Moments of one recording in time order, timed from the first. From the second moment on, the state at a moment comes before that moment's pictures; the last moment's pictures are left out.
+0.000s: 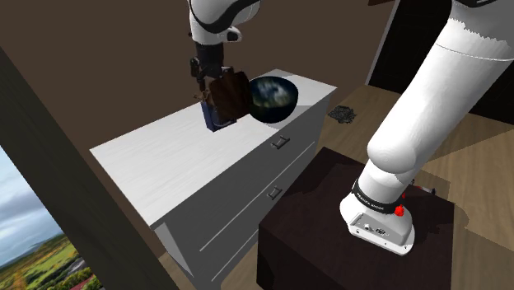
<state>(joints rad) -0.23 -0.05 0.45 -2.02 0.00 2.04 1.63</state>
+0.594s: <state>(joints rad) -0.23 -0.02 0.45 -2.06 -0.03 2.11 1.68</state>
